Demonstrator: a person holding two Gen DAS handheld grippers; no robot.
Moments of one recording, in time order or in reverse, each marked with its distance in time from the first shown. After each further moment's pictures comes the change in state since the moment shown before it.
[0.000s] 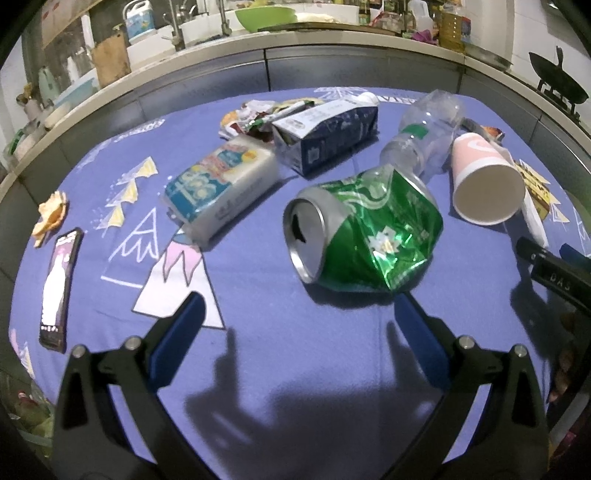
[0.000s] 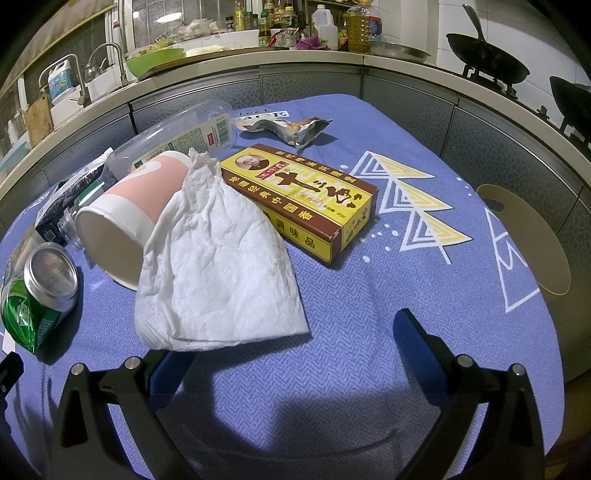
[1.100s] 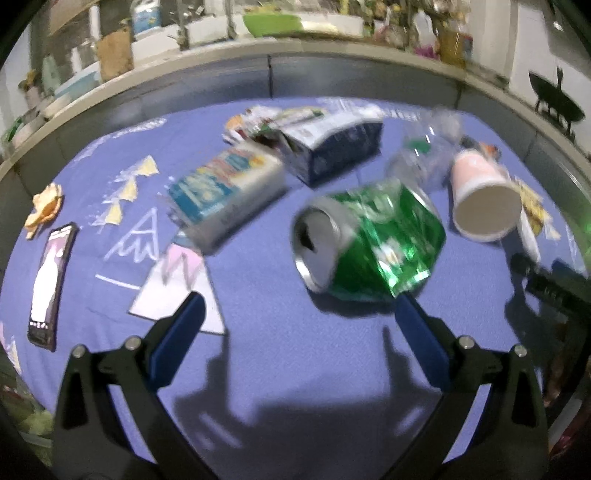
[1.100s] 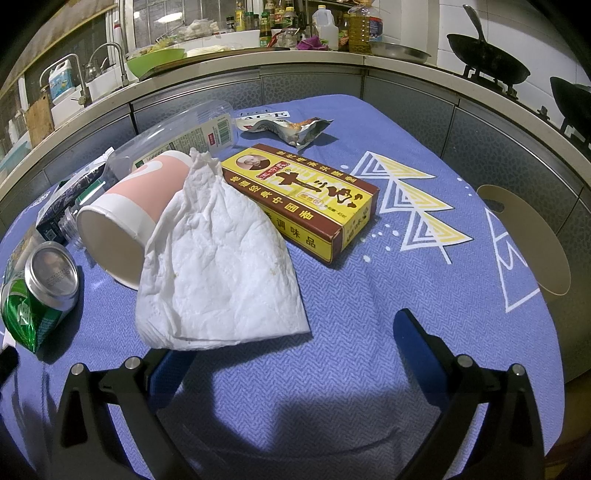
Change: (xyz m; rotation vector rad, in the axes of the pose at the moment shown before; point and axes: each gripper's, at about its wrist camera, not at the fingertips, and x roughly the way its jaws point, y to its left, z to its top) left arm -0.004 0.014 0.000 -0.063 -0.058 -0.040; right arm -0.002 0.000 0.000 -0.001 0.000 0.002
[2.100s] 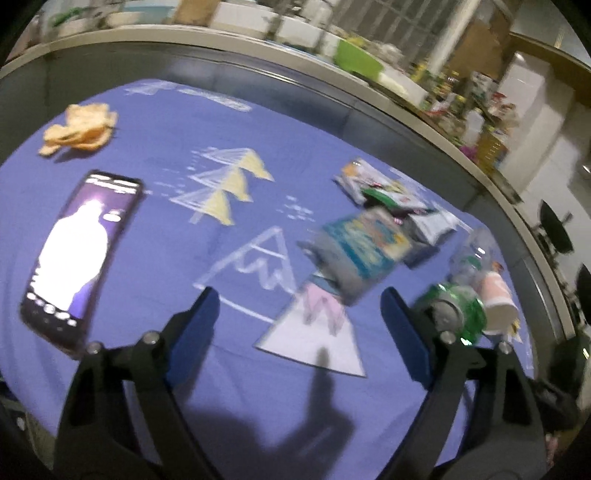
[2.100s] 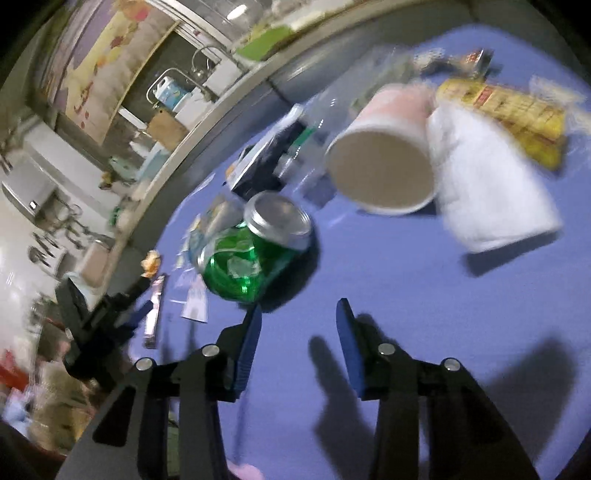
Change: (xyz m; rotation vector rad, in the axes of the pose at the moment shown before) left arm -0.010 0.155 0.004 -0.358 -0.071 -0.202; right arm -0.025 0.063 -0.012 0.126 0.221 0.767
